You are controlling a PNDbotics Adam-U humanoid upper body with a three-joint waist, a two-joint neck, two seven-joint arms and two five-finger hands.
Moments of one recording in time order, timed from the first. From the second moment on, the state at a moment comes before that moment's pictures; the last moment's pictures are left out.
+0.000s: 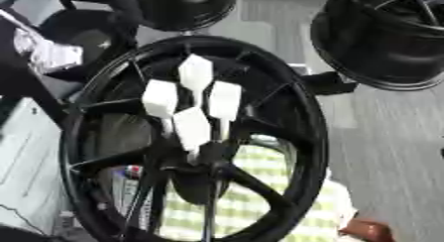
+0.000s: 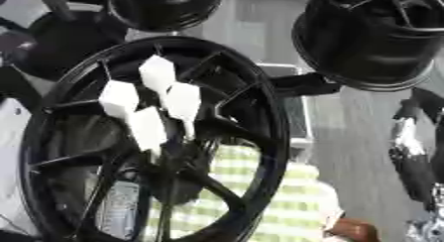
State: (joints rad) left arm -0.87 1.06 -0.31 -1.98 -0.12 -0.11 -0.87; right arm 0.04 -0.32 0.06 -1.98 0.26 -0.09 -0.49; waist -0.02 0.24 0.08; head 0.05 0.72
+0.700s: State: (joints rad) left arm -0.94 1.05 -0.45 -1.89 -0.25 -0.07 -0.91; right arm 0.04 -0.32 0.06 -1.98 0.26 -0.08 -0.48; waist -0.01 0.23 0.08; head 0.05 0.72
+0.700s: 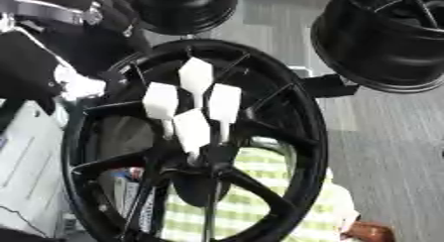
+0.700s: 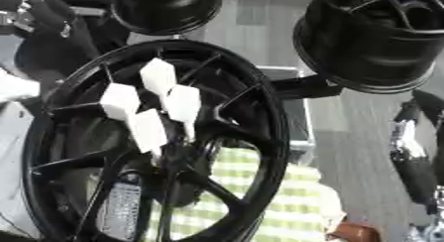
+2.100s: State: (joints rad) left arm -0.99 0.90 -0.61 -1.67 -0.38 0.00 -0.91; right arm 0.04 -0.32 0.06 -1.98 0.25 -0.08 -0.47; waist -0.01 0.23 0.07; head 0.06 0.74
